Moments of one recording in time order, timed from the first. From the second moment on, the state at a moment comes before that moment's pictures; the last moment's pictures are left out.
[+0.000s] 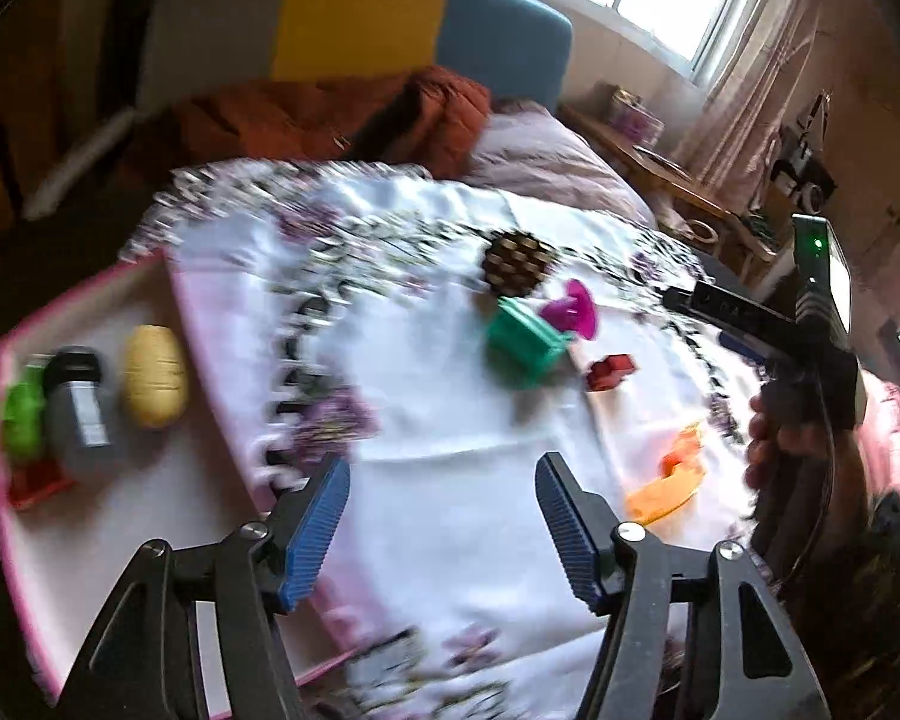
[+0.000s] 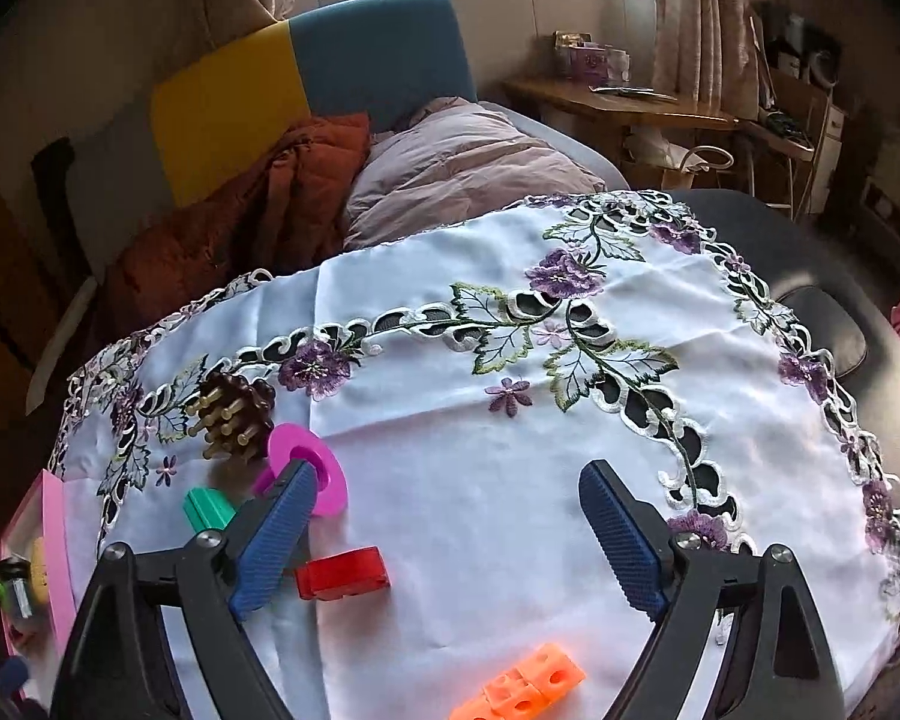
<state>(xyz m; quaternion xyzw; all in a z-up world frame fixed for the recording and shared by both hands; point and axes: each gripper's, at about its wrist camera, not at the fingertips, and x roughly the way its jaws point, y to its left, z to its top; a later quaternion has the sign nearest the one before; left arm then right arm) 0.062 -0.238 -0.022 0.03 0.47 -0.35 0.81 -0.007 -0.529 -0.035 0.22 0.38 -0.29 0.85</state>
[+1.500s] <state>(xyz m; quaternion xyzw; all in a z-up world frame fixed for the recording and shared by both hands) 0.104 -0.354 -0.091 0.08 0.53 -0.34 0.77 -0.010 -0.546 -0.036 0.28 0.37 -0.27 0.84</state>
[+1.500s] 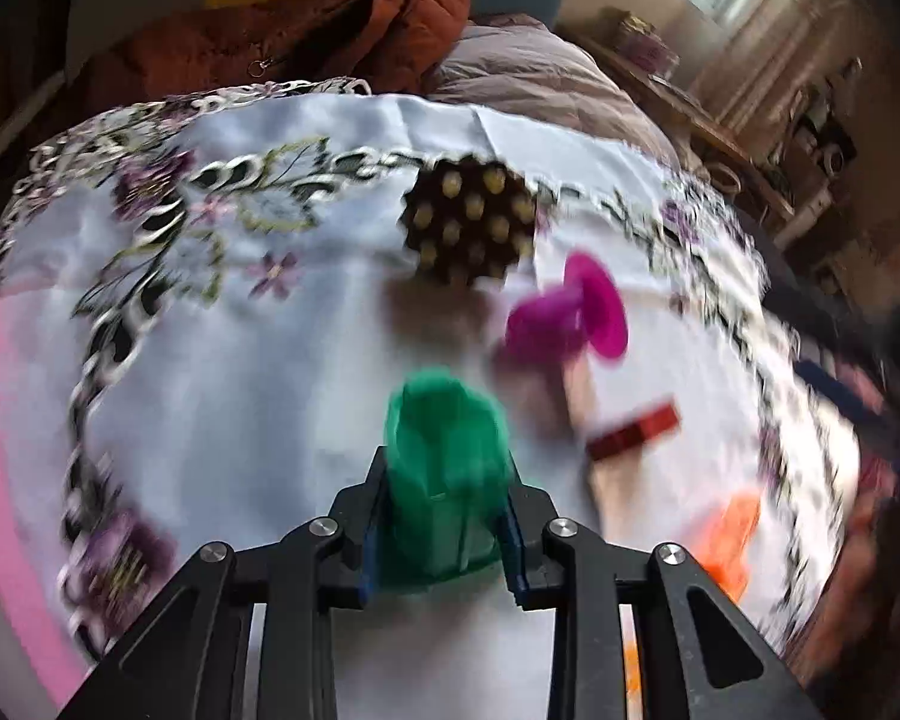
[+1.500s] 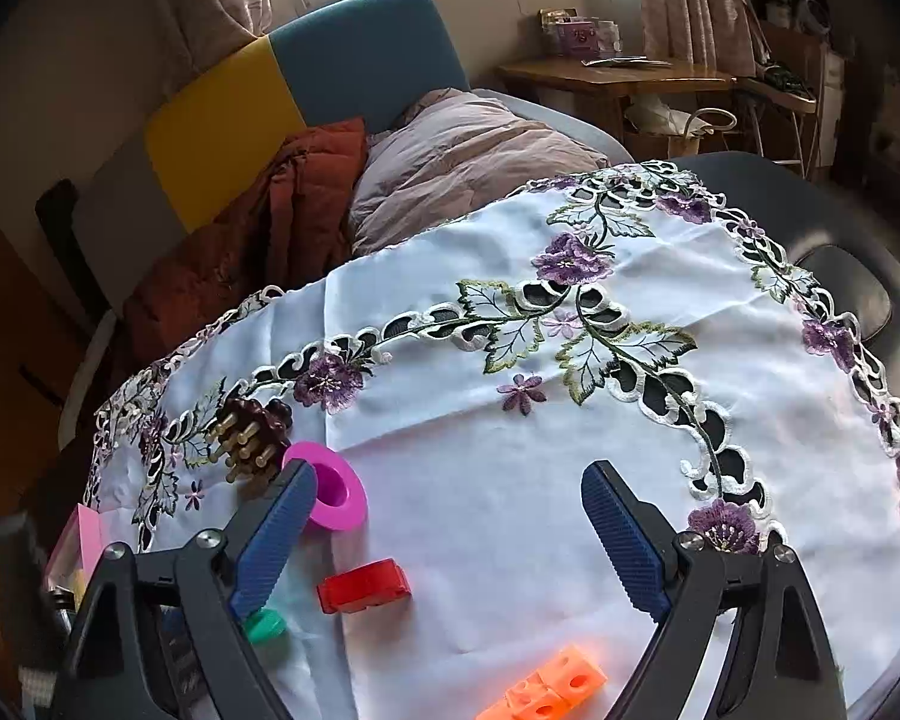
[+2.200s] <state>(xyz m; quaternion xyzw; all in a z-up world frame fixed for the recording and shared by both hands) 0.035 -0.284 -0.101 0.10 0.43 -0.37 0.82 0.000 -0.531 -0.044 0.26 0.39 -0.23 0.85</state>
